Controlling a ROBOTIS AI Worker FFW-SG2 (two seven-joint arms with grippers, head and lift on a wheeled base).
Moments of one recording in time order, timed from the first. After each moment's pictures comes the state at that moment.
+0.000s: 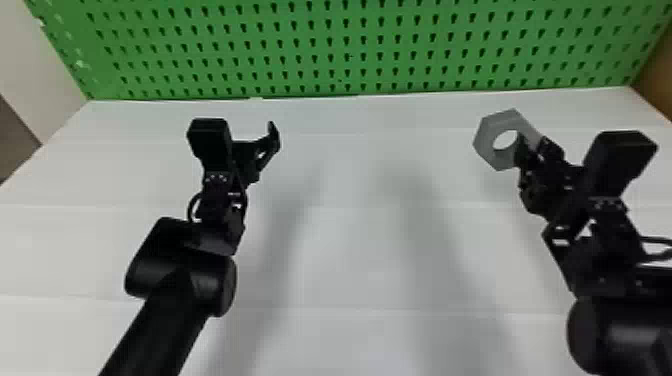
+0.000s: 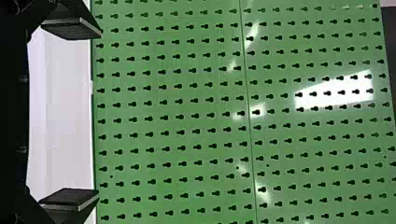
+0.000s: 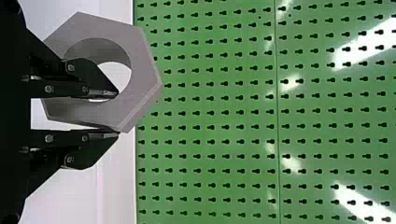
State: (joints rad) left arm -0.20 0.21 -0.19 -1.41 0.15 -0.12 0.23; right arm 0.01 0.00 -0.04 -1.73 -0.04 0.16 0.06
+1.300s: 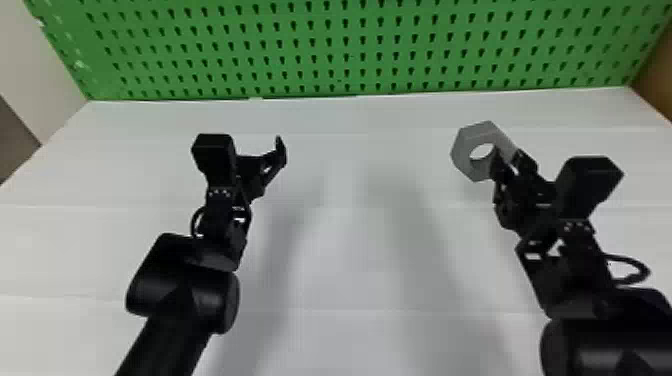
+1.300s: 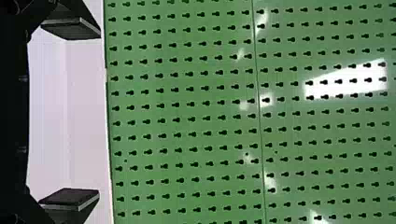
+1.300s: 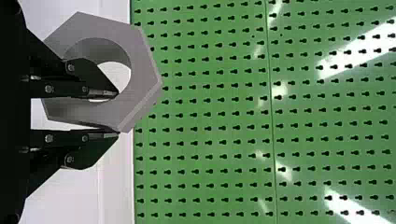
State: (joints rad) left arm -0.14 0.18 -0.16 -1.45 0.12 -0.09 0.16; right arm 0.04 0.00 0.04 -1.67 -0.06 0.02 0.02
